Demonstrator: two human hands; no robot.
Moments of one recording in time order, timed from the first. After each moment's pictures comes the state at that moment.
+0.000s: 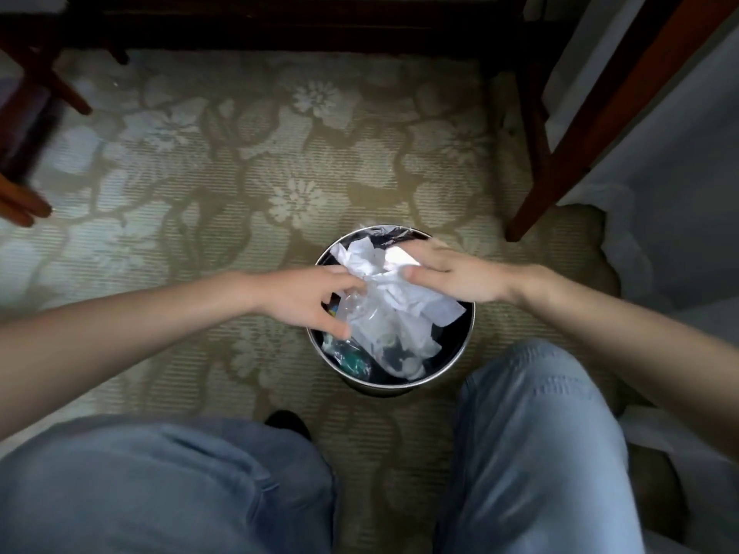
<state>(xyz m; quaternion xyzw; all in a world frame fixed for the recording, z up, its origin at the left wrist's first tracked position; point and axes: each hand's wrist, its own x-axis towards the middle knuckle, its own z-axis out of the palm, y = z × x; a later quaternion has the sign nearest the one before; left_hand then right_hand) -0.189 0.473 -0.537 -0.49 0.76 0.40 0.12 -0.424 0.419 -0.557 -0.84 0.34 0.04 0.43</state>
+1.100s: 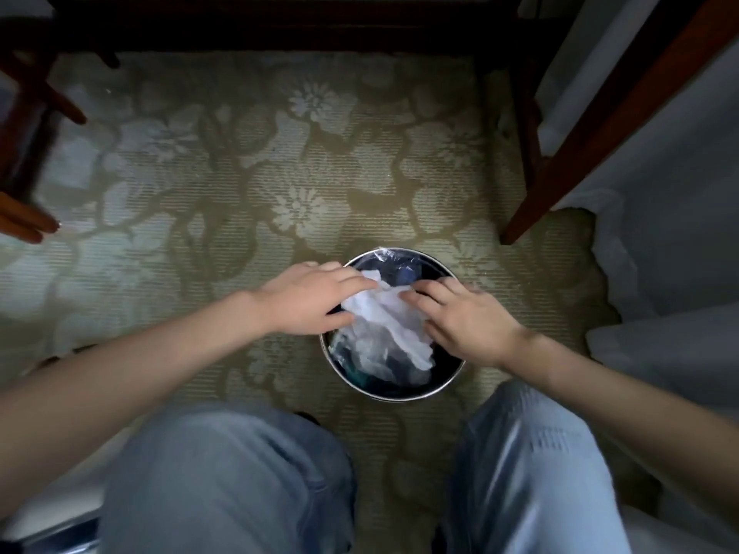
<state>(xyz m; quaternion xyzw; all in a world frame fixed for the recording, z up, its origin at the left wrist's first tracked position) -0.175 0.456 -0.500 -0.43 0.88 0.17 0.12 -0.426 0.462 -0.535 -0.92 0.37 0.02 0.10</state>
